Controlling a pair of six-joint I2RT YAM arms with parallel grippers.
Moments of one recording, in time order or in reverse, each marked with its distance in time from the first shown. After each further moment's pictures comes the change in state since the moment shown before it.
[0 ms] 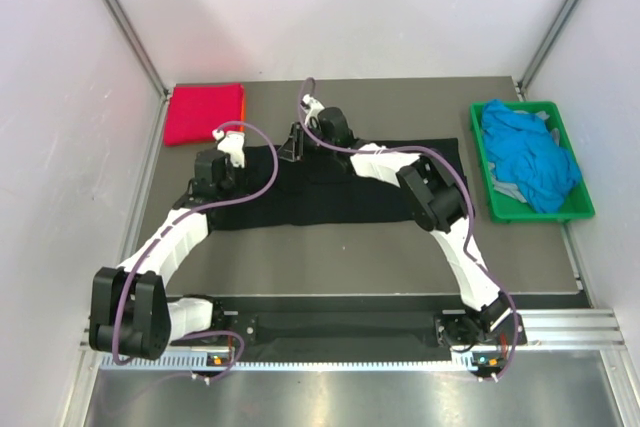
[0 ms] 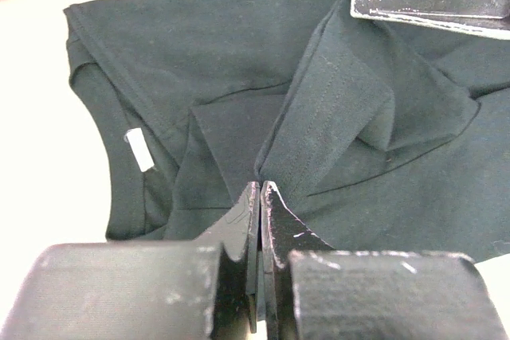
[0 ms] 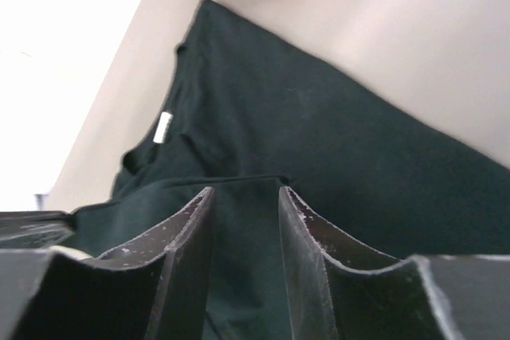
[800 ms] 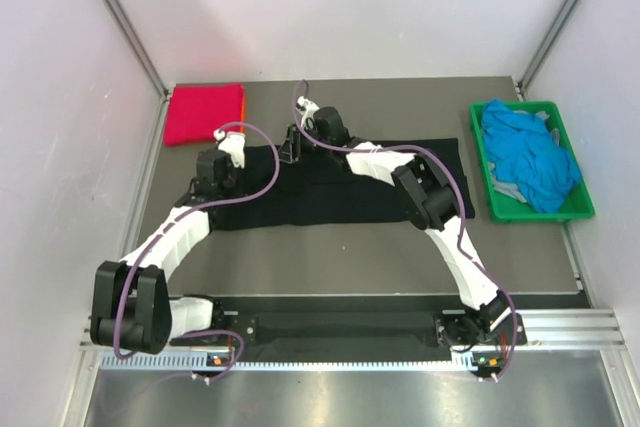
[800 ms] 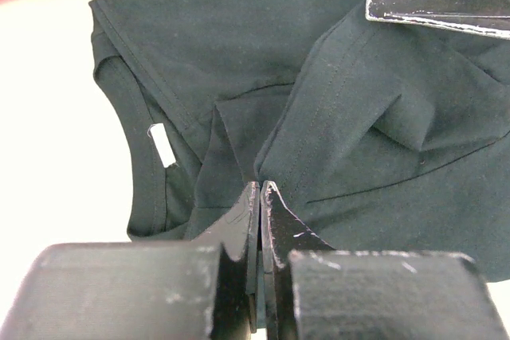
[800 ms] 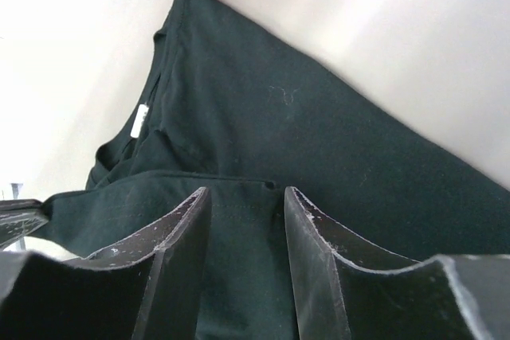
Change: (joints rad) left arm 0.000 0.028 0.000 0.011 -0.065 0.035; right arm 0.000 0.078 0.107 -0.090 -0.011 -0.063
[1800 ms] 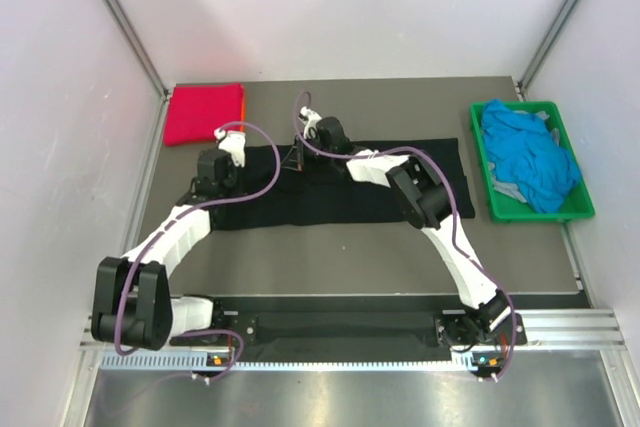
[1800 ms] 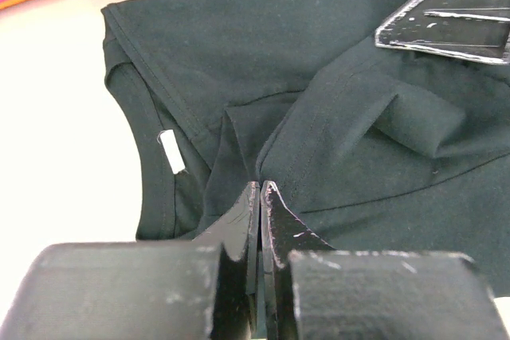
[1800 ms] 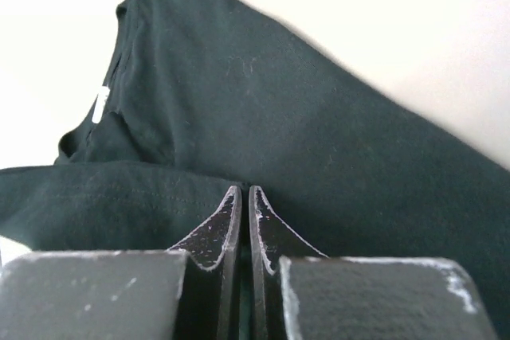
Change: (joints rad) left arm 0.000 0.014 0.000 0.027 -0.020 0.014; right arm -0.009 0.059 -0.035 0.071 -0.014 0.004
